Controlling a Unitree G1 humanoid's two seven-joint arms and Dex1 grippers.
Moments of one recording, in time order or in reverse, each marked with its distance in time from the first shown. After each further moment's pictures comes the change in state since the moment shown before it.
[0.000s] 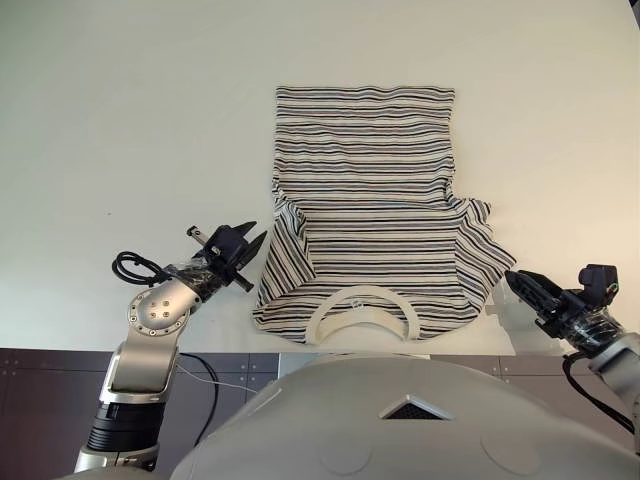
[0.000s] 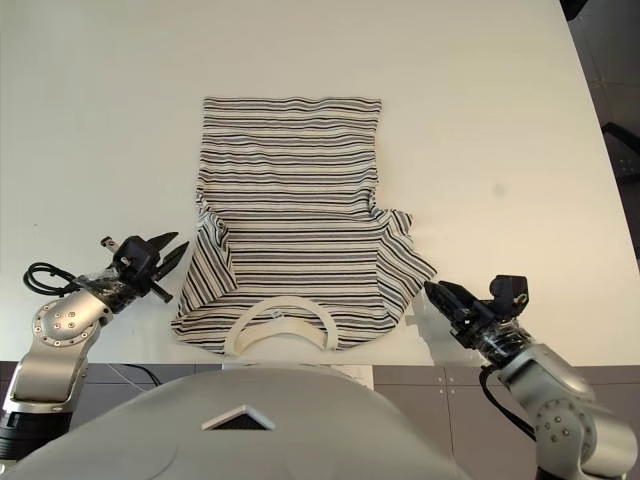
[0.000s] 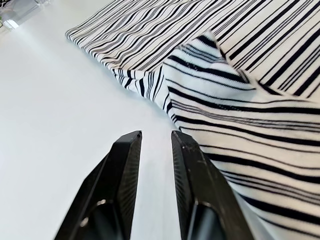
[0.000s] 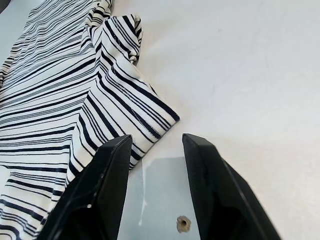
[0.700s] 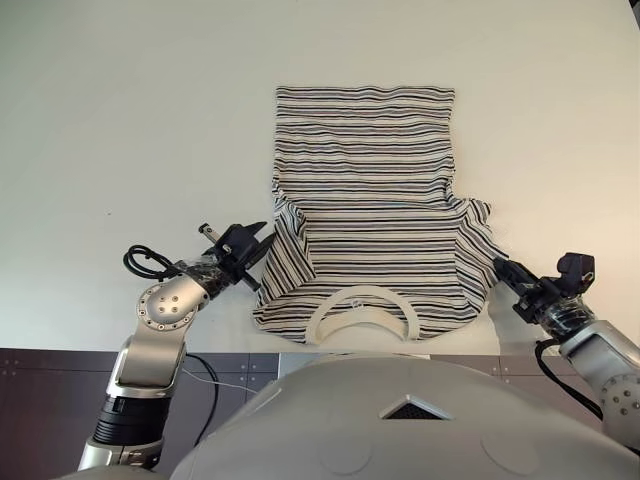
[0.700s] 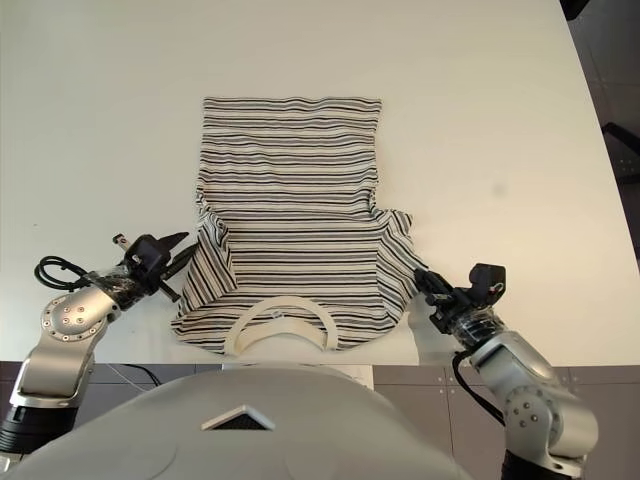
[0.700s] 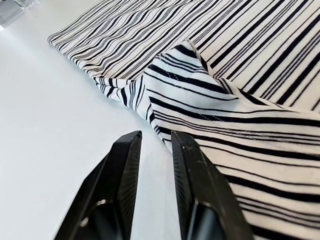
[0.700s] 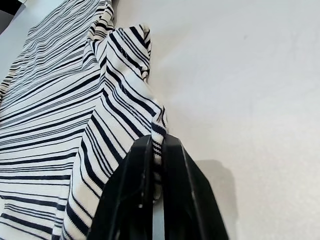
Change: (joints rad) left arm -0.034 -0.008 -0.036 -0.001 0.020 0.029 -0.021; right arm -0.078 0.073 0.088 -0.007 -0.036 -0.015 -0.117
